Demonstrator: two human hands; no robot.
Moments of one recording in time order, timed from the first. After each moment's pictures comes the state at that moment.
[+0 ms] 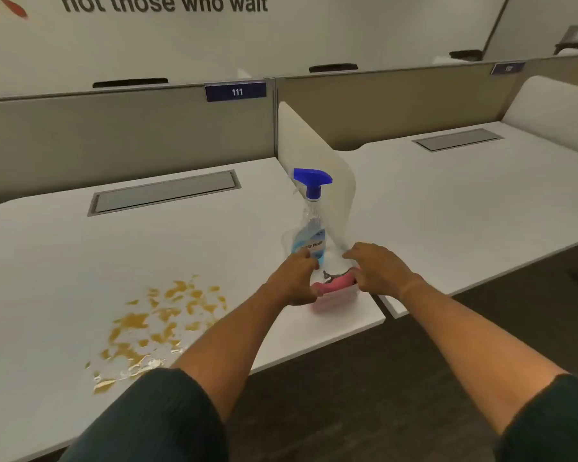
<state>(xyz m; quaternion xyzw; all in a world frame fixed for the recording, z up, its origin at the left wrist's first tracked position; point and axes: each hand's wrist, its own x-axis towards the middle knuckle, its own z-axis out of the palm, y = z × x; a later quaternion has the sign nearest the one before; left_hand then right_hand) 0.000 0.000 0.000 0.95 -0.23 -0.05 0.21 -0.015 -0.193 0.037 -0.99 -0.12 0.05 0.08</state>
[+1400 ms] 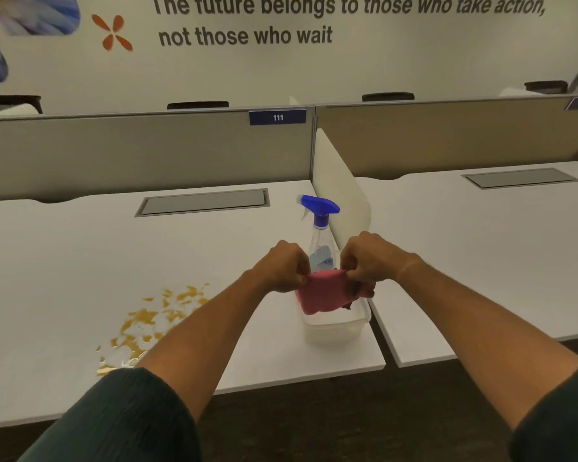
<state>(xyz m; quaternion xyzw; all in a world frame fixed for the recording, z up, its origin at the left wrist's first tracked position) 0.016 -0.004 0.078 0.97 -0.13 -0.06 0.20 0.065 -0.206 0.091 -0.95 -0.29 0.09 0.04</state>
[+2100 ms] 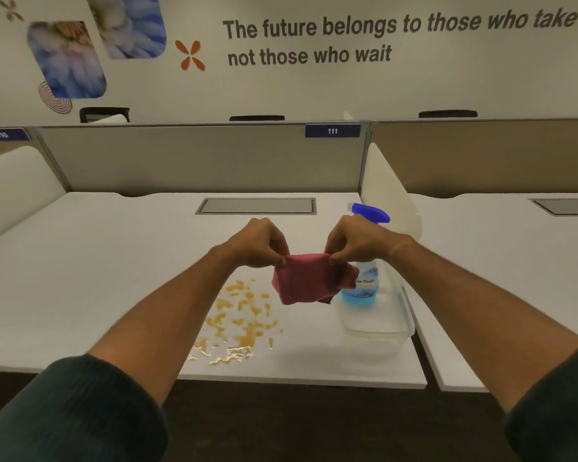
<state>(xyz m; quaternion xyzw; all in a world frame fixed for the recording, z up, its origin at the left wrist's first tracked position) -0.037 0.108 0.139 0.97 -0.01 -0.01 0.25 0.064 -0.109 0.130 -0.90 -0.39 0.11 0.16</state>
